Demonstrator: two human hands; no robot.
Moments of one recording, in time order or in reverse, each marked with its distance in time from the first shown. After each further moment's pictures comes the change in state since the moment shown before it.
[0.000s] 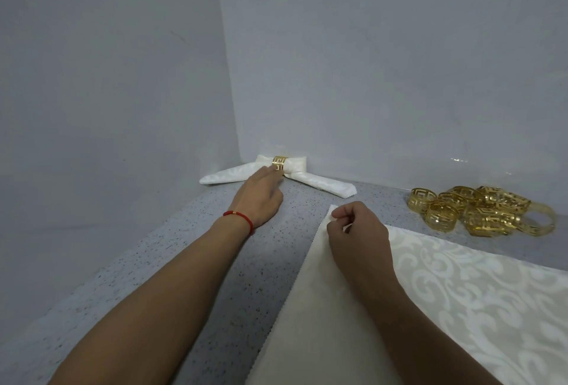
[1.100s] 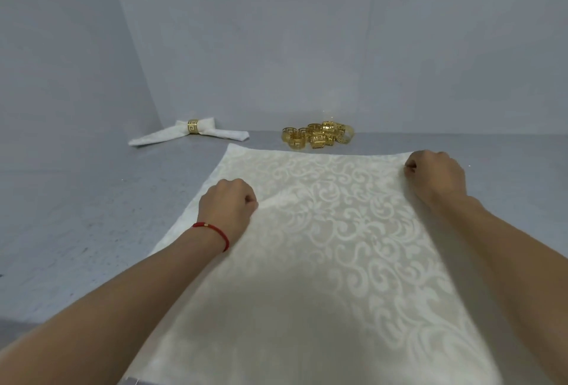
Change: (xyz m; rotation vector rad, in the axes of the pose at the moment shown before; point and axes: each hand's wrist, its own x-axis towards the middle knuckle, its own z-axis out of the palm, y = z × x) left_hand -0.243 0.209 -0.043 0.144 -0.086 0.021; right_hand -0.109 0.110 -0.342 -0.939 0.233 0.139
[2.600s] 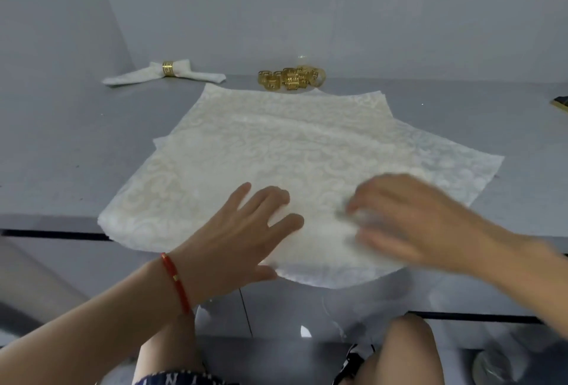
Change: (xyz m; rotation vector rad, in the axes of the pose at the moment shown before) left_hand -0.201 0.045 -0.040 0.312 -0.311 0.836; right_hand -0.250 0.028 -0.109 0.184 -0.107 -1.027
